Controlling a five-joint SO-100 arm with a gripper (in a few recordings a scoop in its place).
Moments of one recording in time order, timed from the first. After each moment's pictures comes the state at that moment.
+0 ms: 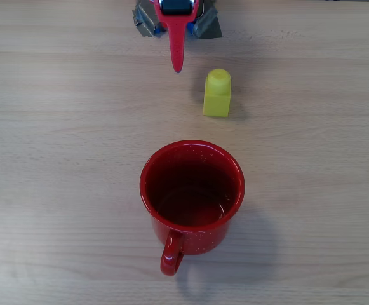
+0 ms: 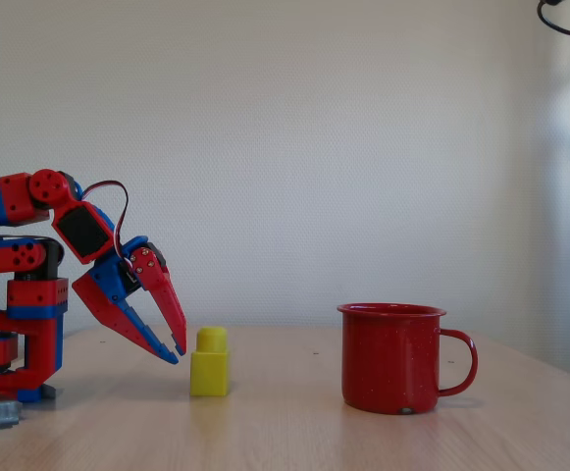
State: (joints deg) arm -3.3 188.4 173.1 61.7 2.7
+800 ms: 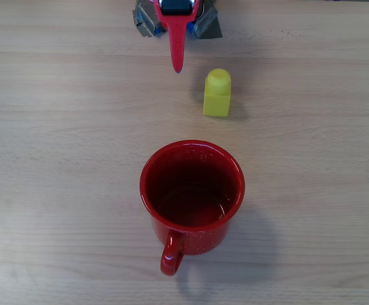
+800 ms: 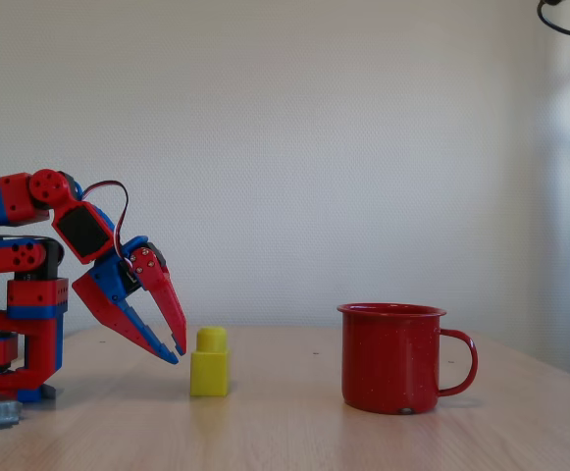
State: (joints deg) arm -3.4 188.4 173.1 61.7 2.7
